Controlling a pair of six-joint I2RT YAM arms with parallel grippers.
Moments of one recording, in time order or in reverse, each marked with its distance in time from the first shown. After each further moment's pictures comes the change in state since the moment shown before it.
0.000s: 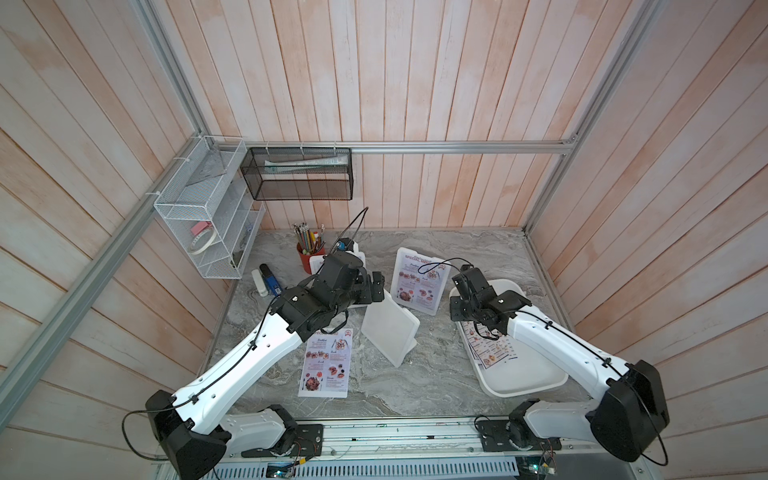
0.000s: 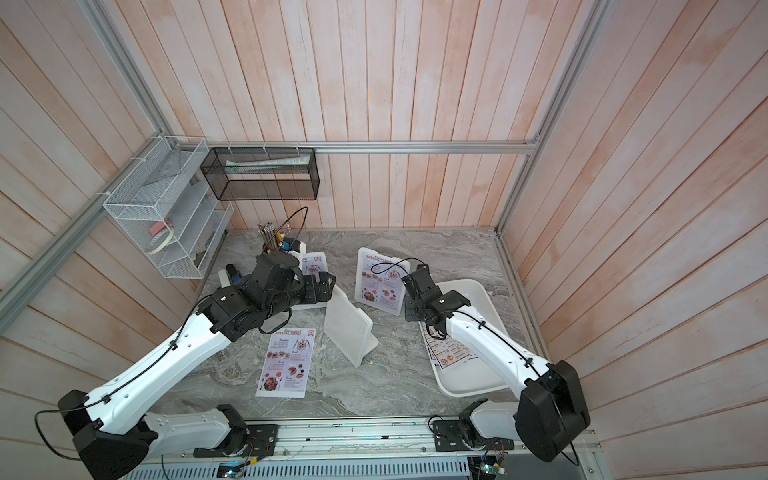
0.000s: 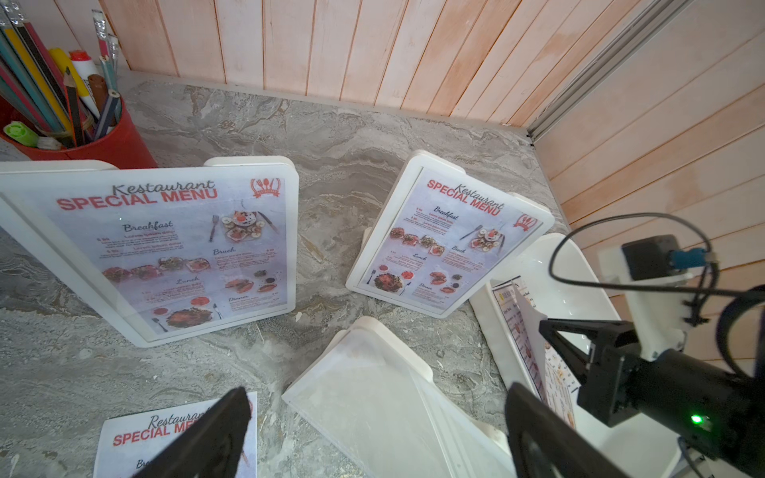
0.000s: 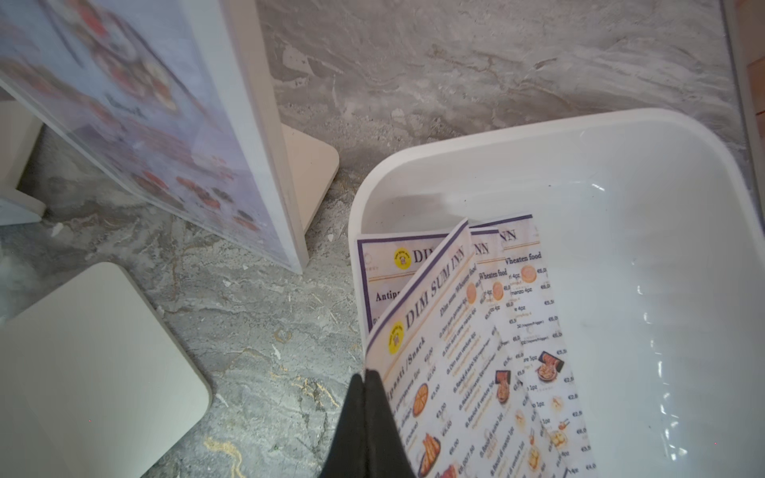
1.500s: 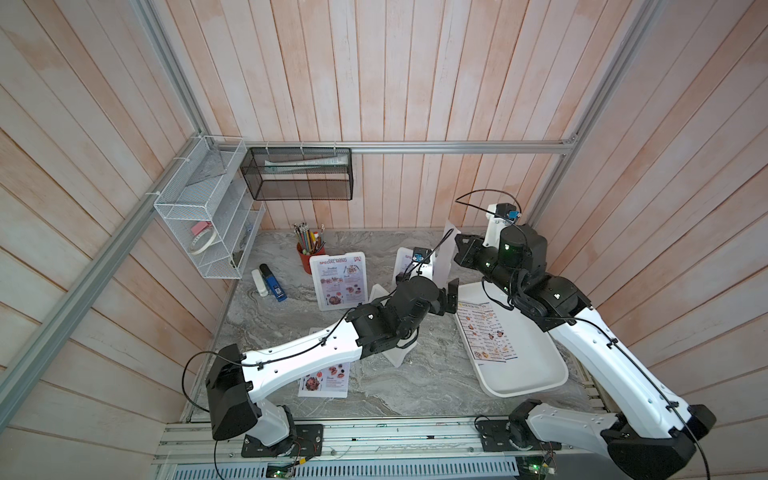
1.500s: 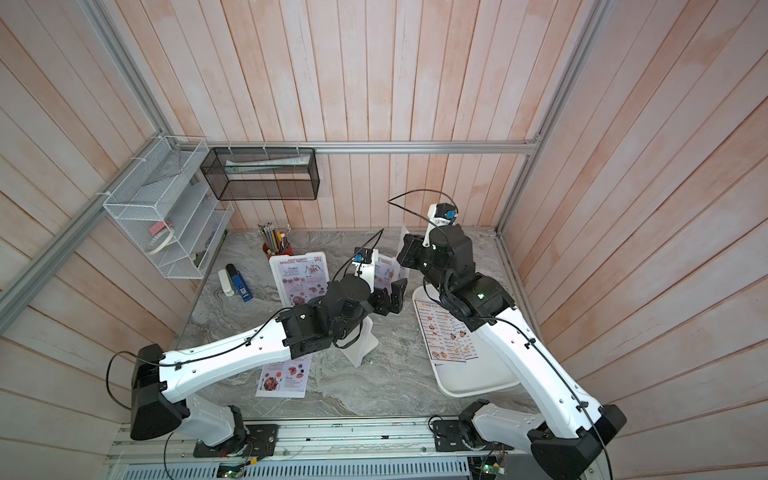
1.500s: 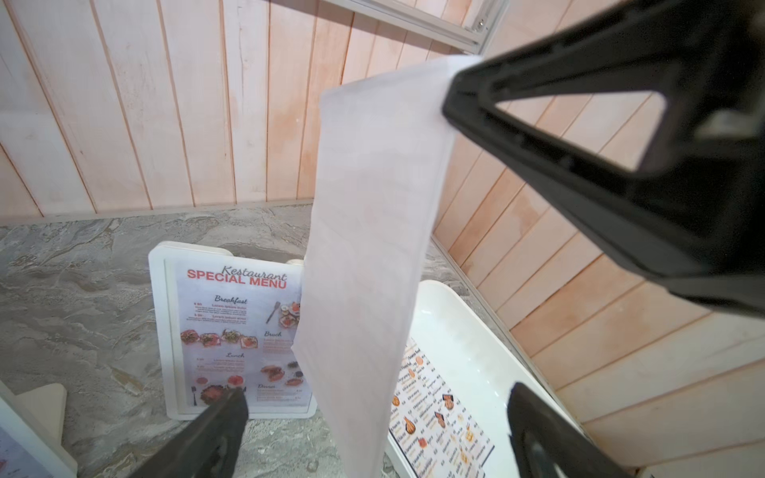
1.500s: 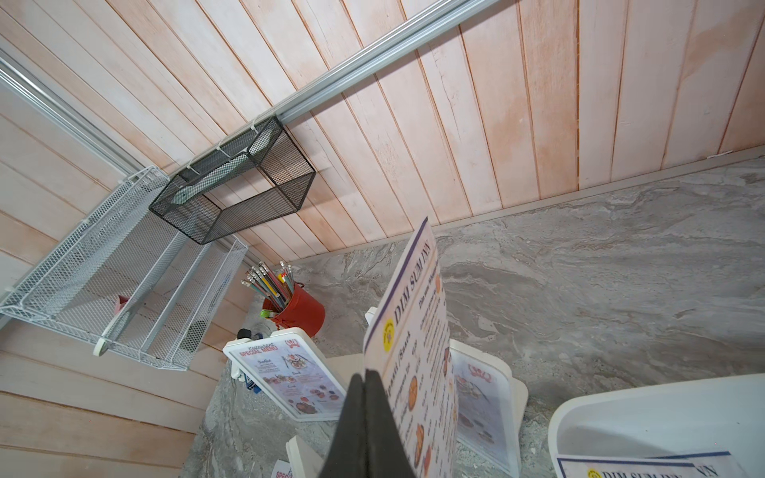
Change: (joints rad) left arm -0.373 0.285 0.050 0.566 -0.288 0.064; right arm 0.053 -0.114 0.378 0.228 -0.100 0.164
